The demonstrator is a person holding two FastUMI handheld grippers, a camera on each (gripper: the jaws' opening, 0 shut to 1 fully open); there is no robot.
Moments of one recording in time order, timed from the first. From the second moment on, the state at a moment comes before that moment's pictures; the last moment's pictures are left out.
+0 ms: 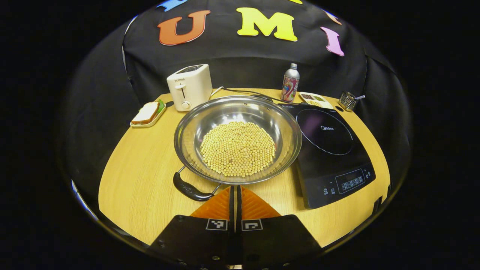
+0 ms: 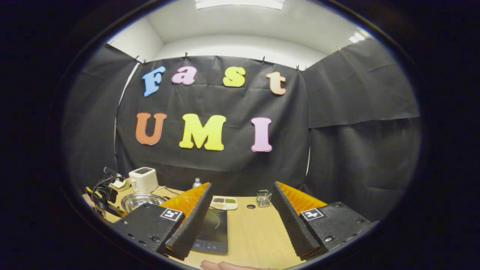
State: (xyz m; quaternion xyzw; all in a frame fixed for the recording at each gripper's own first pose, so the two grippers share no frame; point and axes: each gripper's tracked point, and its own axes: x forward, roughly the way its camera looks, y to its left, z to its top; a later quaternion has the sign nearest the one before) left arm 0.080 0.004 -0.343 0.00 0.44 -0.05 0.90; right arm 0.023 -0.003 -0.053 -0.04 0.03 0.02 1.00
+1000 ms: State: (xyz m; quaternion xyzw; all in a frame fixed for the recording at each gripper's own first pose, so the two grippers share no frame) left arm 0.109 0.082 -0.372 -0.08 0.46 0.01 0.89; right arm 0.033 0.047 -0.029 -0.04 -0.01 0.04 1.00
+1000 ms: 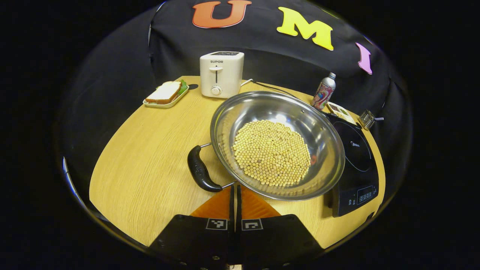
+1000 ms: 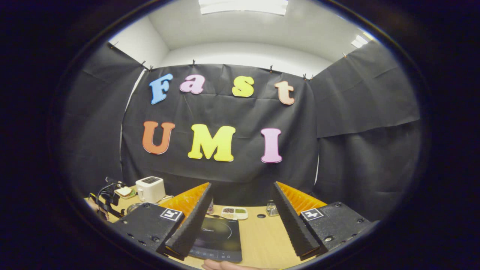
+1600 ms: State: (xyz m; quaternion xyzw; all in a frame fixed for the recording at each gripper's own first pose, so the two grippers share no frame) left arm 0.154 0.123 -0.379 -0.07 0.46 0.04 0.89; right arm 0.006 0.062 -0.034 -0.04 -0.03 0.06 1.00
